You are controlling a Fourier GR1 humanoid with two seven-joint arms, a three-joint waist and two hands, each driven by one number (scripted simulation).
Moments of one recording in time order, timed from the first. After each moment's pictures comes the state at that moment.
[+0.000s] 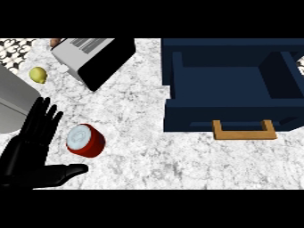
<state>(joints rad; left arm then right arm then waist) 0.12 0.00 0.04 -1.97 0.16 0.05 0.35 0.44 -0.08 -0.55 -2.15 -0.38 0.40 0.07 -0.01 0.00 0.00</state>
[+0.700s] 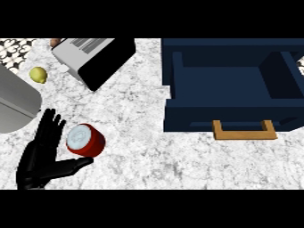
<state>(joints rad) 0.13 0.02 0.09 -1.63 0.15 0.05 0.04 0.43 -0.08 -0.65 -2.16 -0.45 0.47 0.12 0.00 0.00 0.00</state>
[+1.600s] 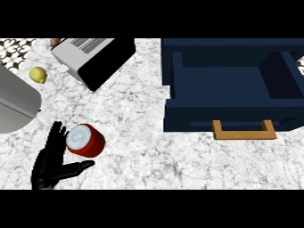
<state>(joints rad) 0.04 0.05 0.19 -1.16 0.18 -0.05 -0.26 0.41 -0.04 -0.72 -2.20 -0.48 0.51 0.19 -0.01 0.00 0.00</state>
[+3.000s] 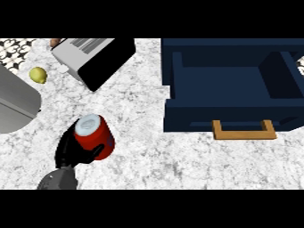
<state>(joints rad) -0.18 0.03 0.18 -0.90 0.31 -0.22 -0.35 0.43 -0.04 -0.78 -2.24 -0.60 0.55 0.27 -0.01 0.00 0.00</state>
